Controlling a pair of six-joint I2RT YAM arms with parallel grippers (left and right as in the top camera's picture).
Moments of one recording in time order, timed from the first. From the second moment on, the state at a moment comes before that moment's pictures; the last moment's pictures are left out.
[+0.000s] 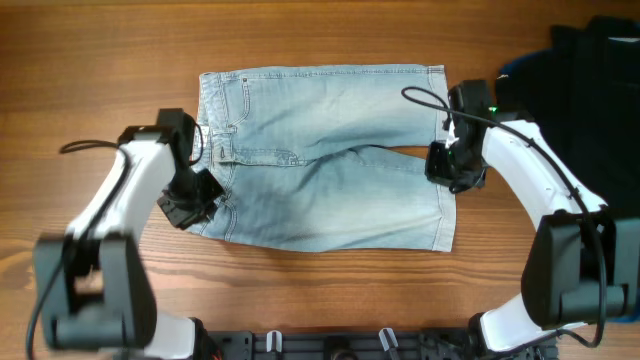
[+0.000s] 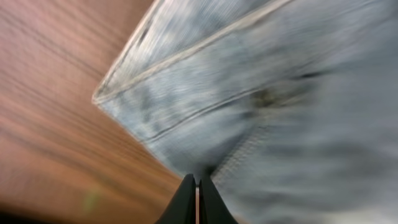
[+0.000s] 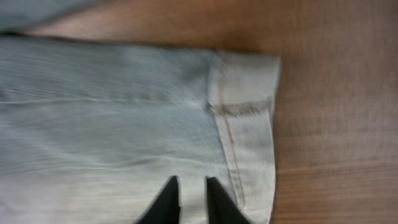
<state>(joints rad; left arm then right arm) 0.01 1.64 1.05 -1.08 0.10 -0.63 0.10 1.73 1.18 -0.96 -0.09 0.31</state>
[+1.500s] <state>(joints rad) -0.01 1.46 1.07 -0.40 0.17 -0.42 0.09 1.74 1.37 -0.95 0.04 0.24</state>
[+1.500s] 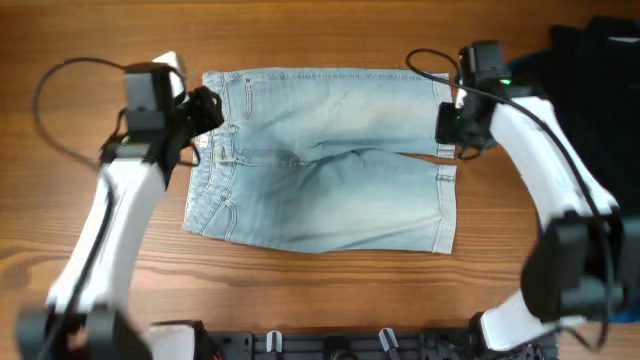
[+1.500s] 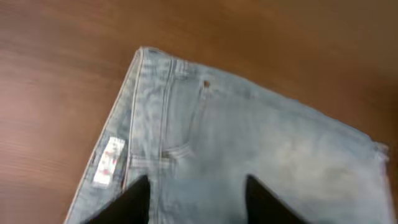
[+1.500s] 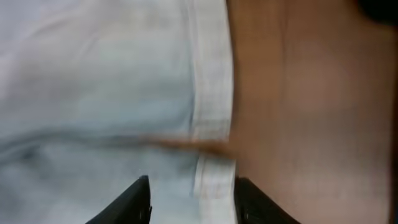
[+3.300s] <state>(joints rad) 0.10 1.89 1.11 -0.53 0.31 -0.42 0.09 1.65 1.14 -0.84 -0.19 0.23</state>
